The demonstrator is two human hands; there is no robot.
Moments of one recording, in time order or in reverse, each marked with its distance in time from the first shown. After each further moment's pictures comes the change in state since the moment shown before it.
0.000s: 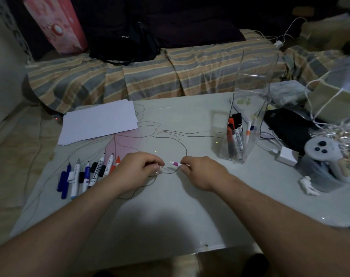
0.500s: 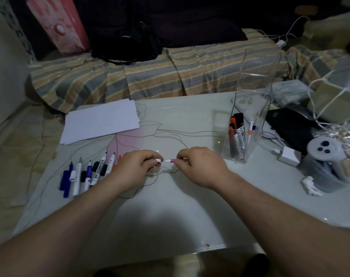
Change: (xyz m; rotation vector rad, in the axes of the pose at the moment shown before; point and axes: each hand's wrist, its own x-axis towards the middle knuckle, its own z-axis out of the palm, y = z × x) left_hand 0.002 -0.004 0.001 -0.138 0.039 -0.073; right_hand -0.003 -0.014 -0.013 0.036 0.233 -0.134
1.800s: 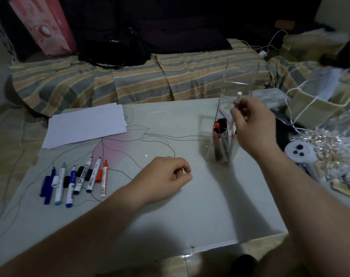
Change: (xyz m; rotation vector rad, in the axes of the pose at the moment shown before) left_hand -0.013 0.083 0.048 0.116 -0.061 0.365; right_hand -0.010 0.080 -0.121 0.265 0.699 0.135
